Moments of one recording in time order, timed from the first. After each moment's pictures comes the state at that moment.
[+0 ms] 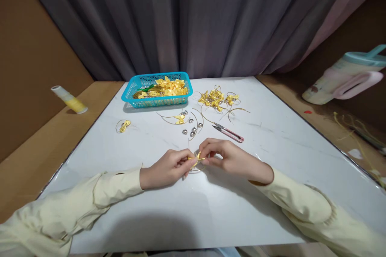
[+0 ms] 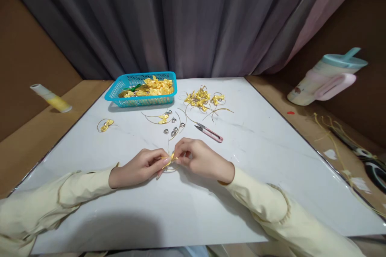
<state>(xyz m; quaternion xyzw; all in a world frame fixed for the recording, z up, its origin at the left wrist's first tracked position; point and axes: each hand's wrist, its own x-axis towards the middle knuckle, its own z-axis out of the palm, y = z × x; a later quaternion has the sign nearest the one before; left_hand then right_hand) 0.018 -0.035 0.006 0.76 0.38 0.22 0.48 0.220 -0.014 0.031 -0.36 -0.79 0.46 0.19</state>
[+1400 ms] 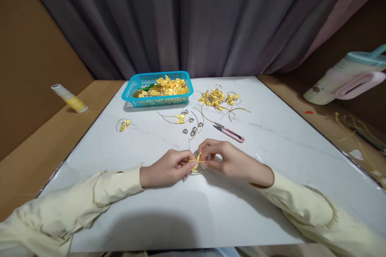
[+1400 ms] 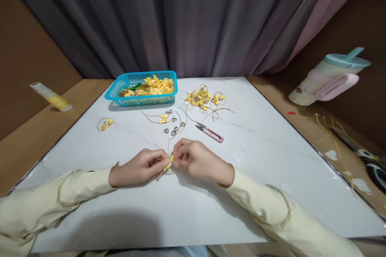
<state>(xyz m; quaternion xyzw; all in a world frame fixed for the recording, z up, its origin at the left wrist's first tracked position) 0.019 -0.034 0.006 0.74 0.37 0.20 0.52 0.217 -0.020 0.034 -0.38 -0.79 0.45 0.19</state>
